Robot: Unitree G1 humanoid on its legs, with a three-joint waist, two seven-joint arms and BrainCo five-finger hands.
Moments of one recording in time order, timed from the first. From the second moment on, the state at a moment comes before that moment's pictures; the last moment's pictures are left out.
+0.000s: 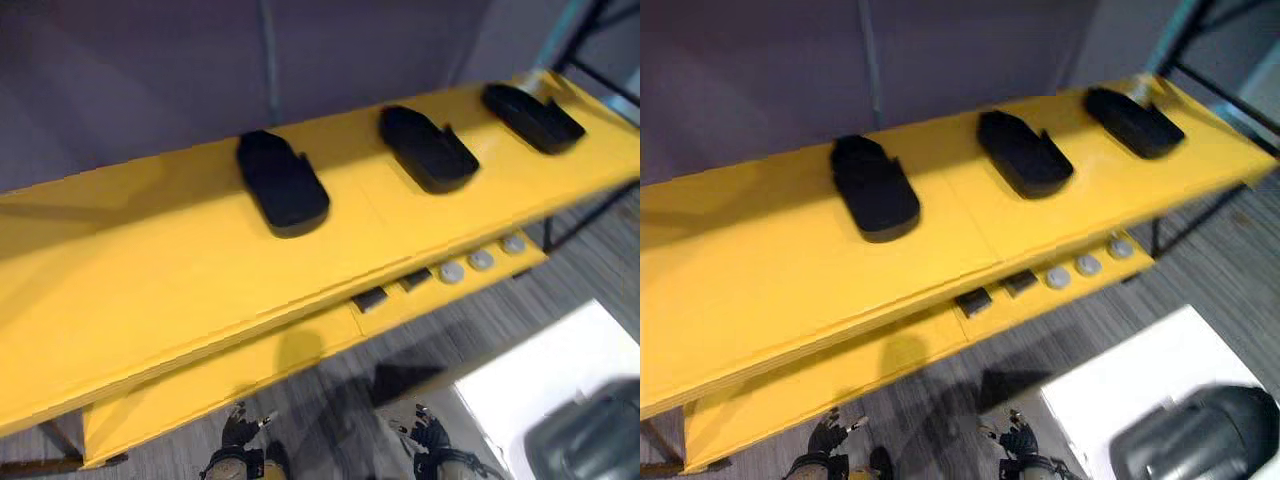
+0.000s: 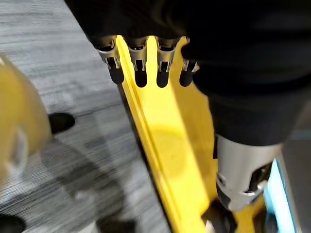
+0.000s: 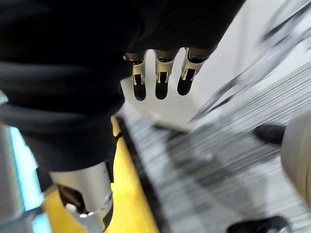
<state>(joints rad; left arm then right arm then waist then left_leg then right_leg) 0.07 0.01 0.13 0.79 0.06 -0.06 0.13 0.05 -0.07 -0.03 0.92 0.04 -0.08 -0.06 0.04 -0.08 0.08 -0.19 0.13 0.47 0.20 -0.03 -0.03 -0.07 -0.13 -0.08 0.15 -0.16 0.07</state>
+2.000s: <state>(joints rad) 0.17 0.09 0.05 0.88 0.07 -0.07 0.10 0.16 -0.44 -0.48 0.00 0.01 -0.10 -0.14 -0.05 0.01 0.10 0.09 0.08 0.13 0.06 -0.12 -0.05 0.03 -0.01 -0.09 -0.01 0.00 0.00</state>
